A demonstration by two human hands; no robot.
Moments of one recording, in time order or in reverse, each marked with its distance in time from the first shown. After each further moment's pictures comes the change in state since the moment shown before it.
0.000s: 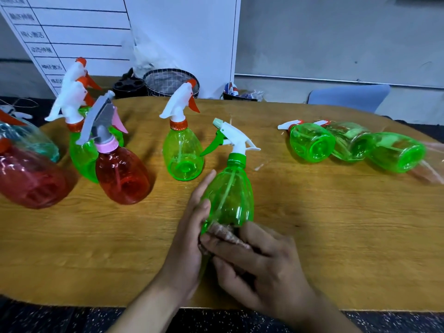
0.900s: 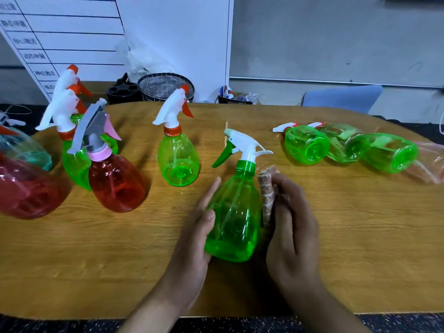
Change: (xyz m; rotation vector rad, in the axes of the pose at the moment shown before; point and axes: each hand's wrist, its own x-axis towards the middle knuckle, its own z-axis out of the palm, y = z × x) left_hand -0.003 -0.005 0.001 0.081 -0.078 0.012; right_hand 0.018 0.017 -0.002 0.297 0.453 0.546
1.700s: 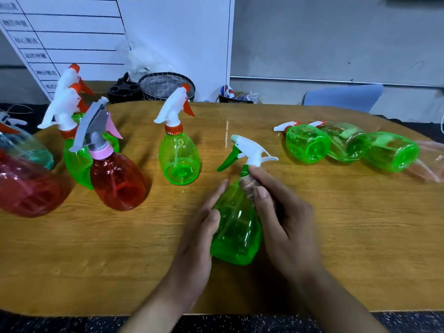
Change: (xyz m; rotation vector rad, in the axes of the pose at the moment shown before) left_hand 0.002 -0.004 -0.003 0.153 0.005 0.054; right_hand 0.013 0.000 -0.005 -0.175 -0.151 -0.053
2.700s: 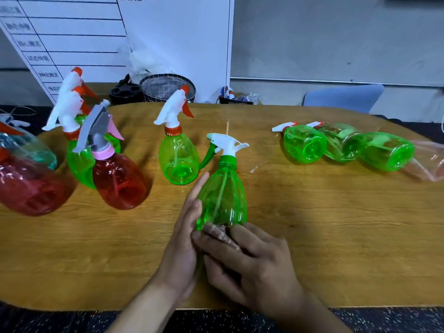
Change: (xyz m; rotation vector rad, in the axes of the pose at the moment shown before) left_hand 0.002 0.015 0.001 -0.193 0.075 -0.060; right_hand -0.042 -0.007 0.014 -0.245 -0.171 -0.550
